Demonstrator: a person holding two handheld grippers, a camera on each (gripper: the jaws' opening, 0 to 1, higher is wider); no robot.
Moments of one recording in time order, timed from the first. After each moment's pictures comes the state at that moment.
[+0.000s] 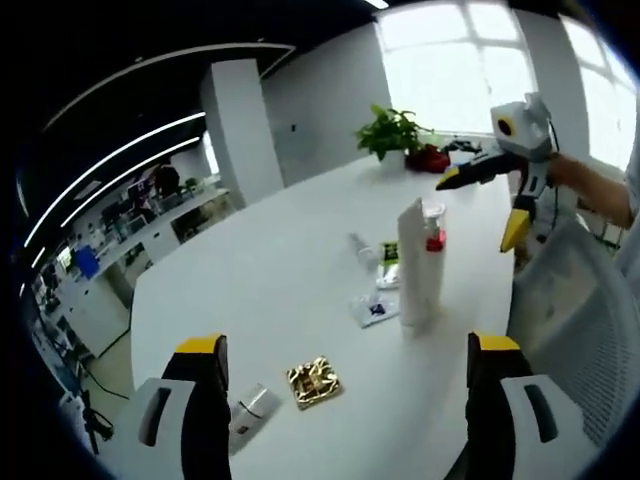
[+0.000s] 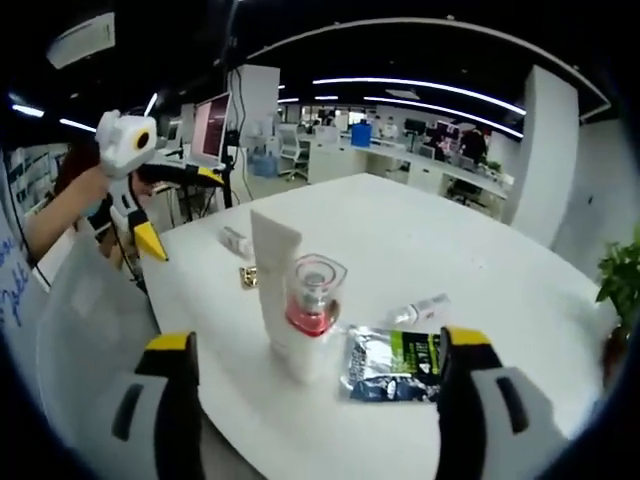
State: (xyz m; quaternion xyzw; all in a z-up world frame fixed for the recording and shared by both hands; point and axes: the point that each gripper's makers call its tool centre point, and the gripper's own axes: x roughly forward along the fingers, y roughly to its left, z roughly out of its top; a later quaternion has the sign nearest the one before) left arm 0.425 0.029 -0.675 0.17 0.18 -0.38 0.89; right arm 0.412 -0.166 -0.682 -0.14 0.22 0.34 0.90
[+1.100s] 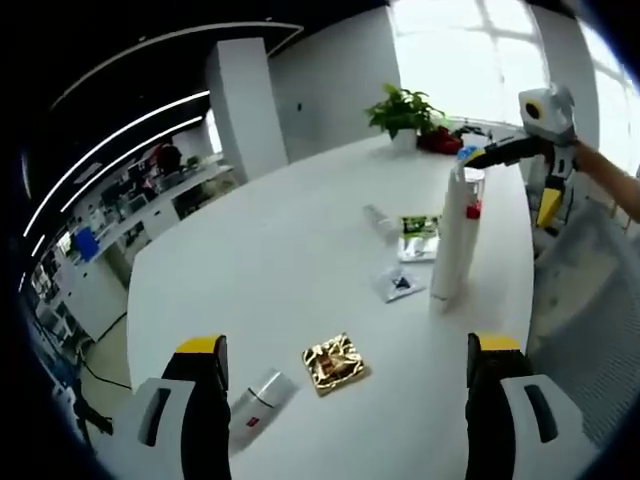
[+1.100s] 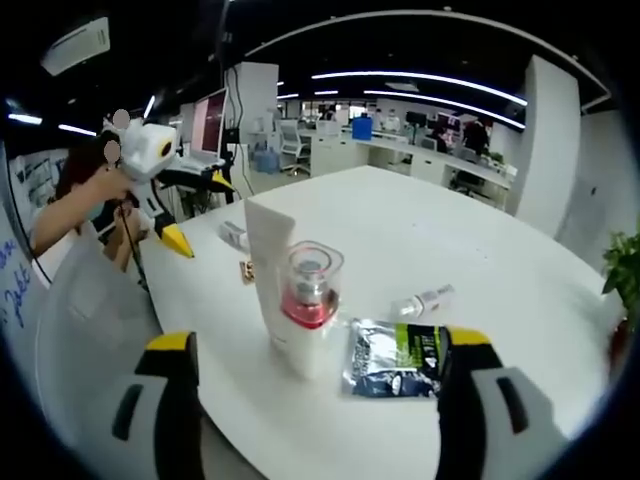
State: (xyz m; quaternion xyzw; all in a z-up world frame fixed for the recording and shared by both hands) left arm 0.458 0.054 -0.715 0.19 0.24 -0.37 0.88; right arm 0.411 -0.166 -0.694 -0.14 0.24 0.35 0.90
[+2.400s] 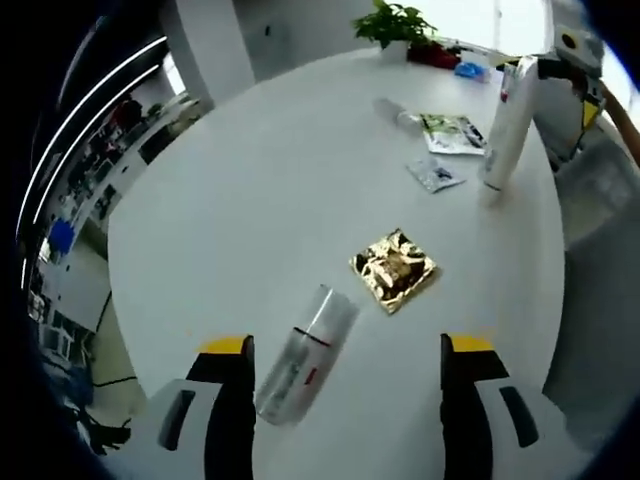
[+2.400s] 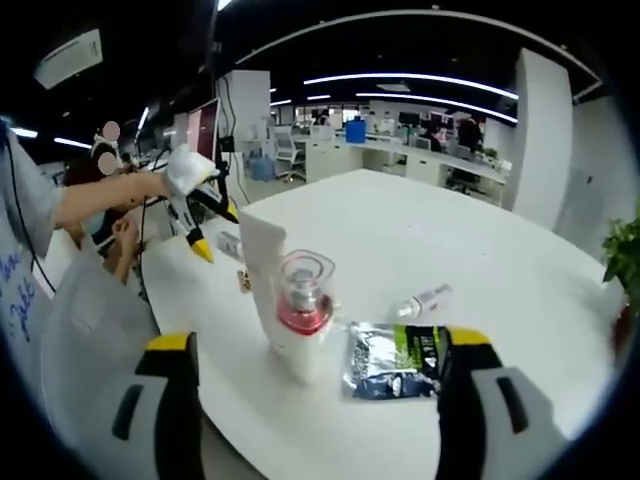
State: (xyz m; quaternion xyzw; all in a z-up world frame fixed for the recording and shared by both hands) left arm 0.503 0.125 -0.787 0.27 0.40 -0.39 0.79; right arm 0.411 -0.166 -0.688 -0.11 0.23 0.34 0.90
